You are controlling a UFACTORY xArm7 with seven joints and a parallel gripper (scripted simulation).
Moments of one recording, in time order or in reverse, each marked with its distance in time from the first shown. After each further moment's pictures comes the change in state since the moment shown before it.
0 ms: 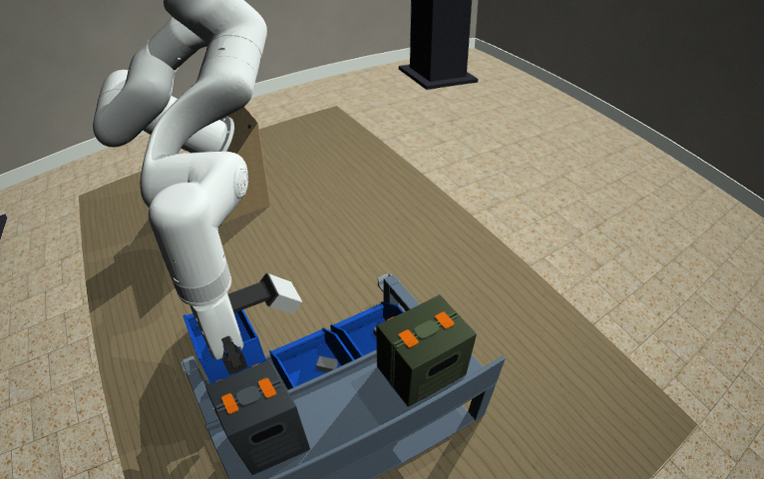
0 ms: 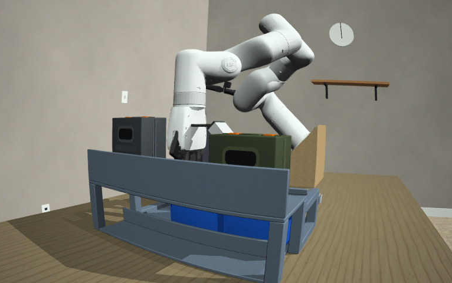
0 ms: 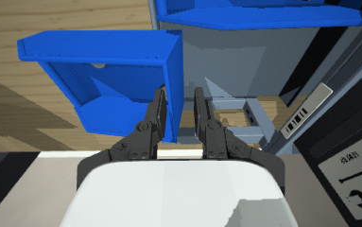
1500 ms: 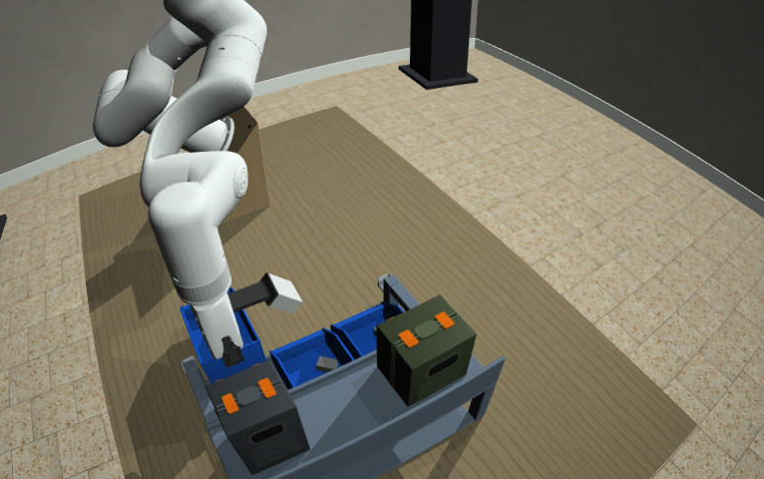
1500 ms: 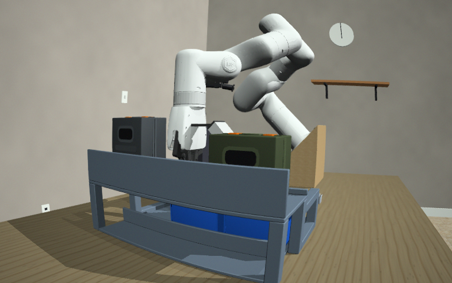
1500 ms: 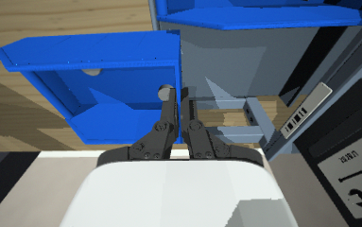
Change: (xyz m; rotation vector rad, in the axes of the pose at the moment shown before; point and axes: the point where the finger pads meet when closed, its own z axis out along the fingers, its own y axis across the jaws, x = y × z) arm 0.000 0.000 -0.001 0.000 0.000 0.000
